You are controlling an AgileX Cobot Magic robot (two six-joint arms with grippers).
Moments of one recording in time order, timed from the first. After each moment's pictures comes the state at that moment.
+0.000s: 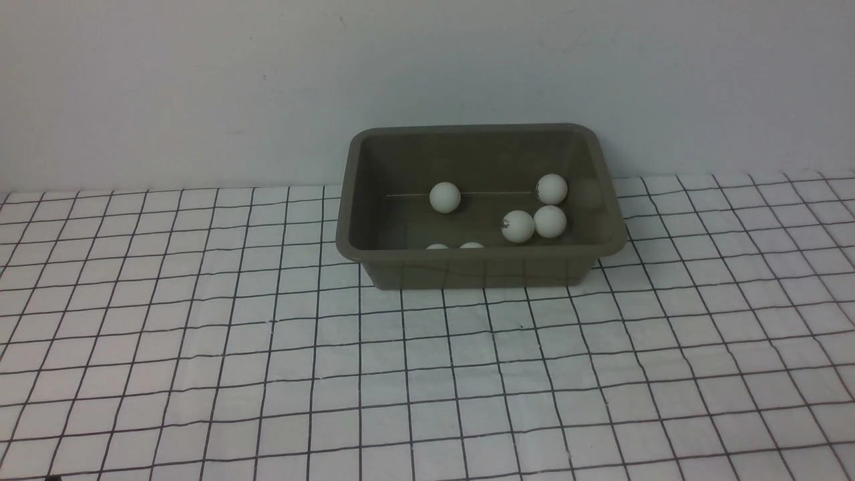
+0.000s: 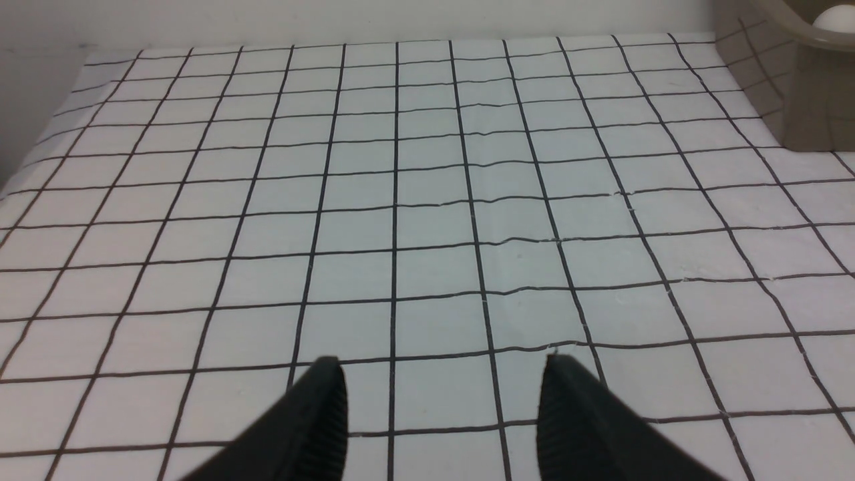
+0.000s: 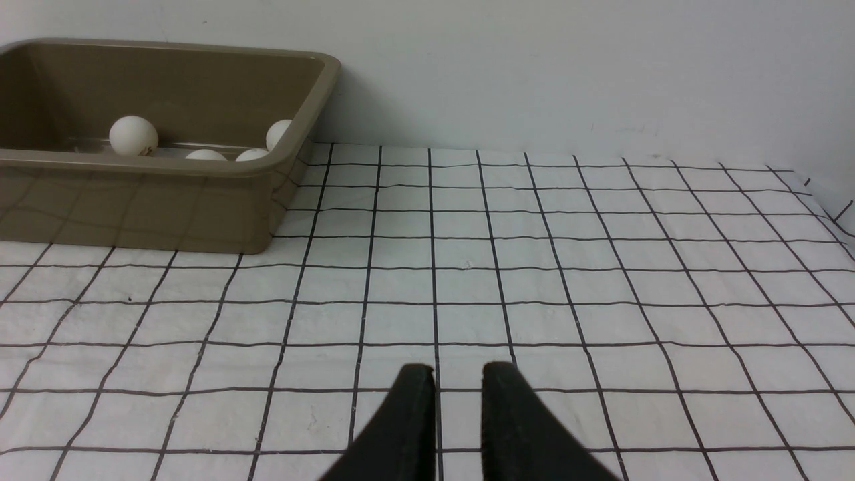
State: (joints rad) right arm -0.03 -0.01 -0.13 0.13 0.56 -0.17; left arm 0.13 -0.01 0.02 -0.18 0.39 0.16
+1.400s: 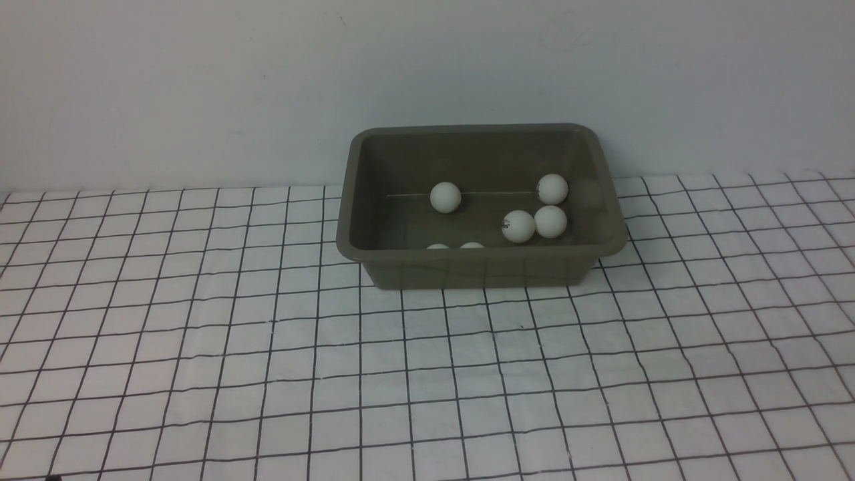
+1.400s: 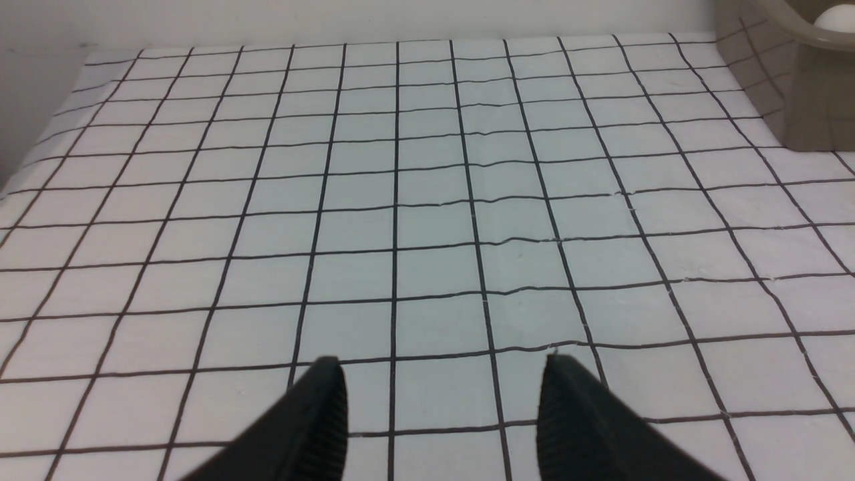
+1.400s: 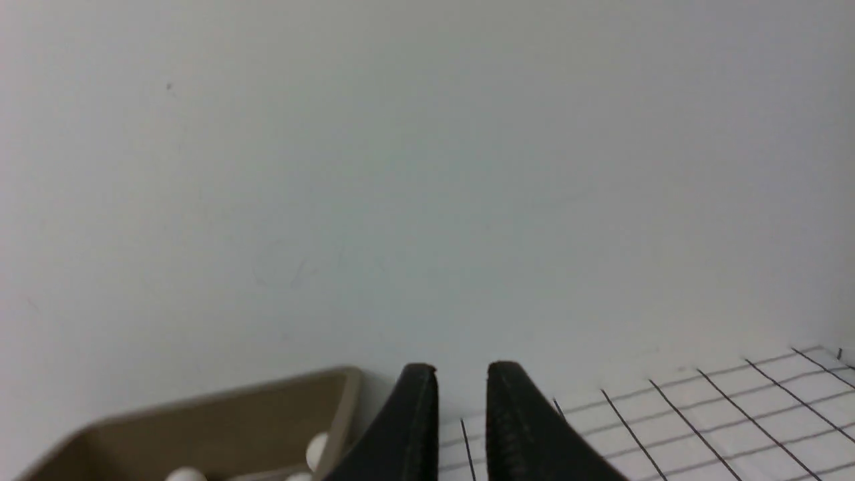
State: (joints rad) right arm -0.03 0.15 -0.13 0.23 0.04 -0.01; left arm 0.13 -0.01 0.02 -0.18 0.39 0.16
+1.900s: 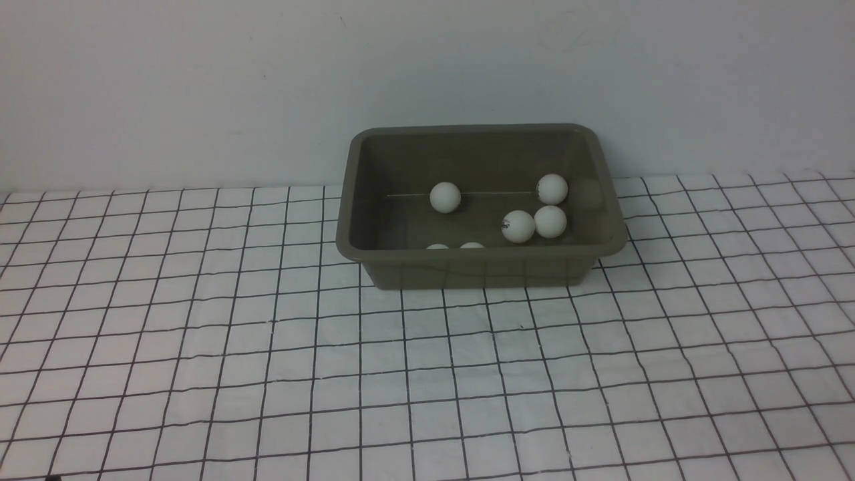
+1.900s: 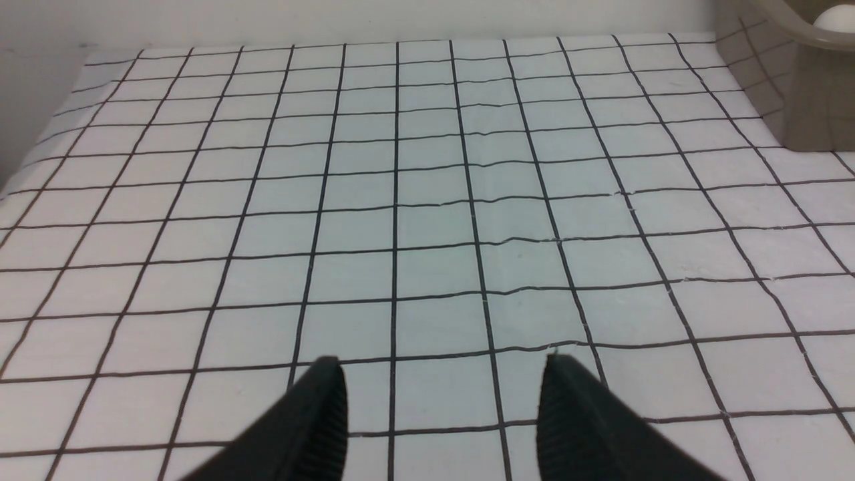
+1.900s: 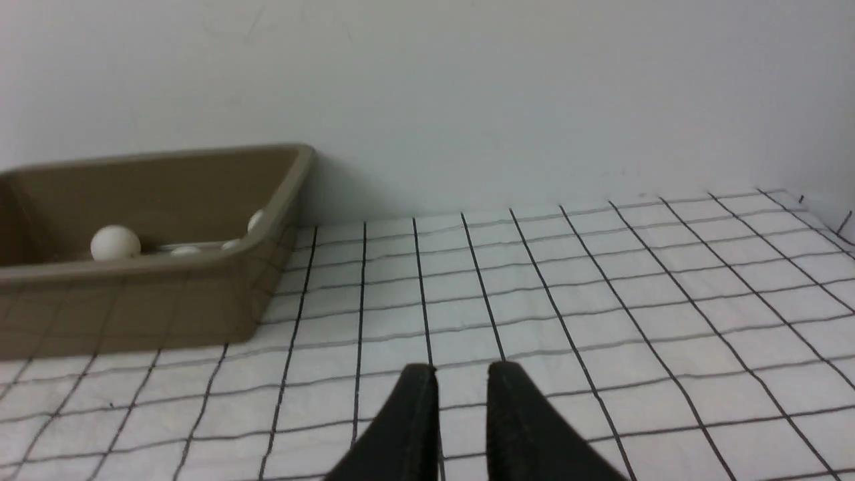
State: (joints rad) right arm -0.03 0.04 0.03 0.09 0.23 -0.02; left arm 0.13 -0.01 0.02 -0.18 0.39 0.16
